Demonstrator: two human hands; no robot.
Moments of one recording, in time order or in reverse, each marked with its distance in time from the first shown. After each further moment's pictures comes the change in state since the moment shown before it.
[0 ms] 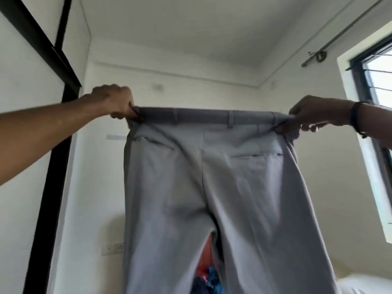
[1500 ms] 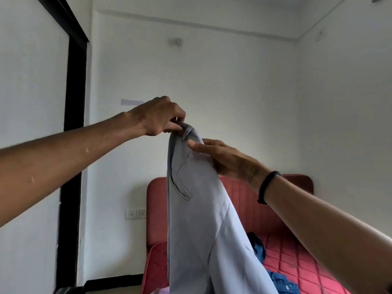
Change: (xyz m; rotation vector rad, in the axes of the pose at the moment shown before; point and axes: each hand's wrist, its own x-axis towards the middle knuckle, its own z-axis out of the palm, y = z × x) left_hand 0.045 -0.005 0.193 -0.103 0.035 0.615; right_hand 0.066 -0.205 0.346 1.250 -0.674 -0.238
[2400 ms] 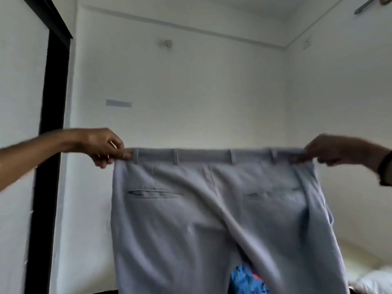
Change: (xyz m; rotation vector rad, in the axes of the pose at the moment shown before) left_hand -0.047 -0.097 0.076 -0.723 -0.460 -0.628; right_hand -0.110 -0.020 -0.233 -0.774 0.625 0.526
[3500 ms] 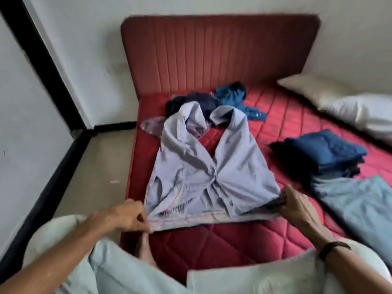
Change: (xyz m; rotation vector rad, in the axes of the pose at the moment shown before) left_hand -0.332 -0.186 0.520 0.395 -0.729 -0.046; right_hand -0.385 0.388 0.357 -0.233 -0.185 0.181
